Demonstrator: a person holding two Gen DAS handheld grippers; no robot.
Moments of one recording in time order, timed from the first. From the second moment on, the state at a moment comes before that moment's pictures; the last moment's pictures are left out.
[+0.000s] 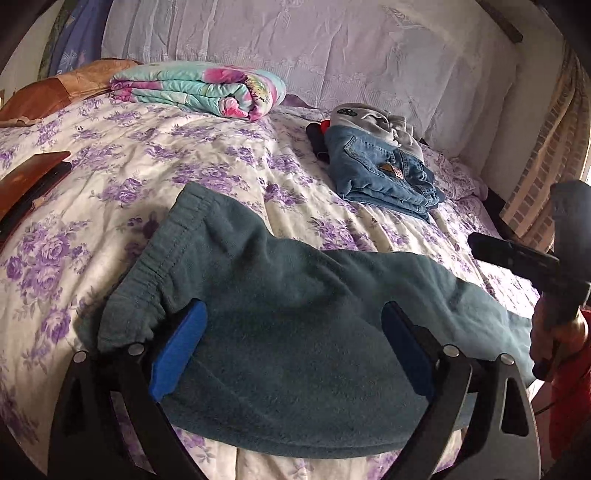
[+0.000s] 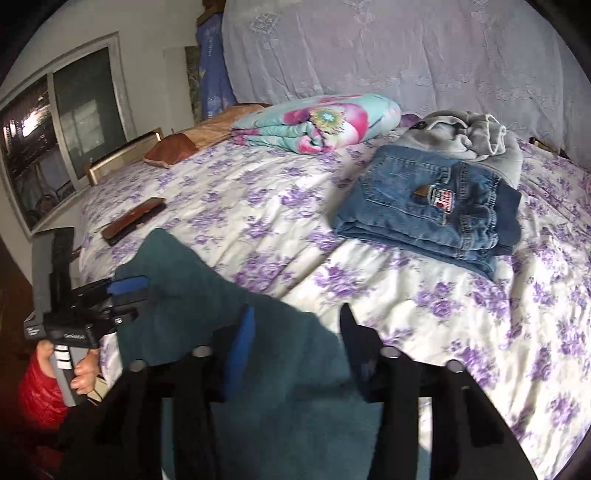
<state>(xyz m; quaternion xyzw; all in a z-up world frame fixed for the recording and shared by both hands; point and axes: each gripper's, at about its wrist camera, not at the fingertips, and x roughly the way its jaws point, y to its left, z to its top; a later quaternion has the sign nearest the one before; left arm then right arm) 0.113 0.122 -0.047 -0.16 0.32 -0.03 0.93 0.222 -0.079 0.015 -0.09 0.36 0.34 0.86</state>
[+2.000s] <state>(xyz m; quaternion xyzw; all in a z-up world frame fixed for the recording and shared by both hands) 0.090 0.066 -0.051 0.00 0.36 0.13 0.93 0.070 -0.285 -0.028 -0.05 0.30 0.07 0.95</state>
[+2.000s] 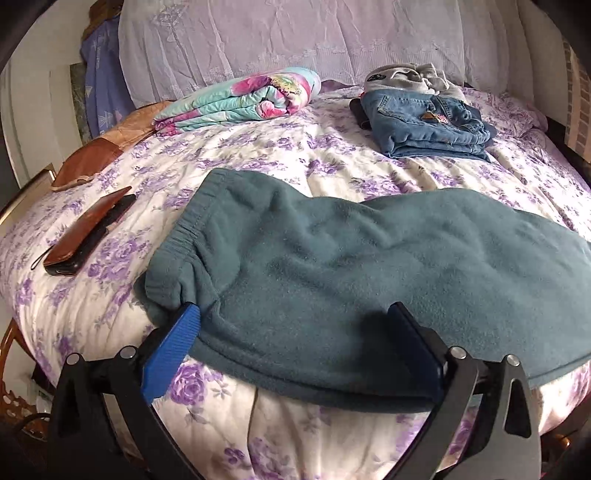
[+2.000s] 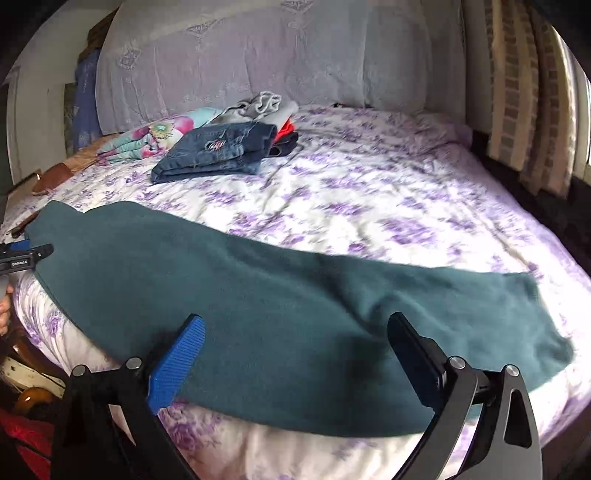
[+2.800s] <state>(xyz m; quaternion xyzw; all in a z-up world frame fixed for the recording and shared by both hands) 0.101 0.062 -0.065 -0.07 0.35 0.05 0.93 0.022 -0.497 -0.058 0.29 0.26 -0.09 0.92</state>
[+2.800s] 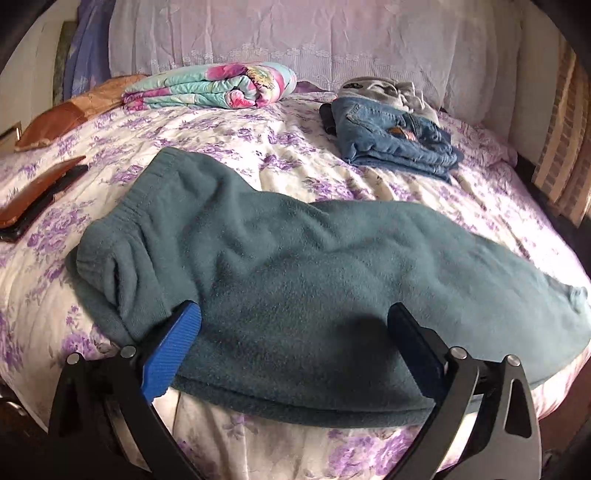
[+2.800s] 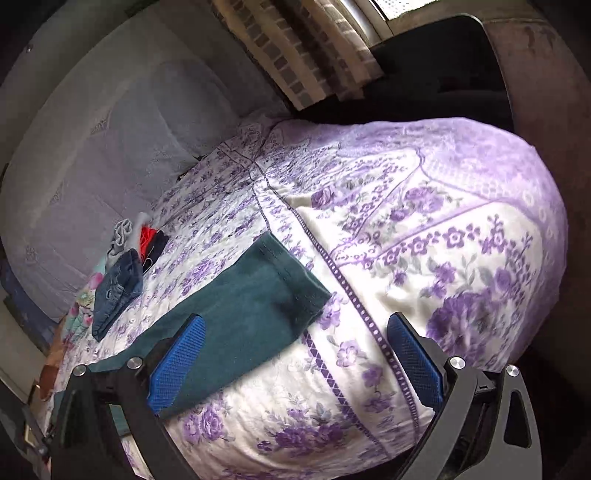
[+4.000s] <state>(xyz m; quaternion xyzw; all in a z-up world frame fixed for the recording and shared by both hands) 0.064 0.075 -0.049 -0.11 0.32 0.04 0.94 0.065 -0.388 -0.004 0.17 0.19 0.01 0.97</state>
